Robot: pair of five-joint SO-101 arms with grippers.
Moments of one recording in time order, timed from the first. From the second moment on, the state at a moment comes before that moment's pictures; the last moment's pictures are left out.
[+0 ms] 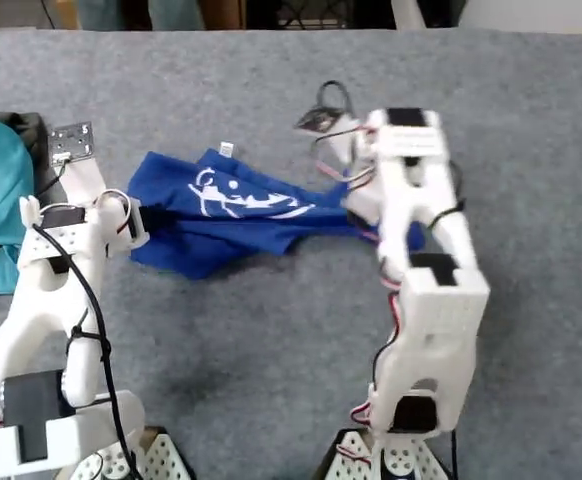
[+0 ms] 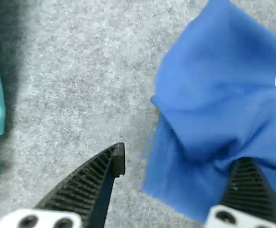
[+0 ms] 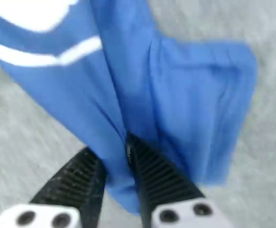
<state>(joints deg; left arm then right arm) -17.1 -13.2 41.5 41.6 3.9 3.8 35.5 -21.3 86.7 53.9</state>
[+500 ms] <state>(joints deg) -19.8 -13.2 41.5 41.5 4.4 17.9 53.1 -66.0 100.4 56.3</state>
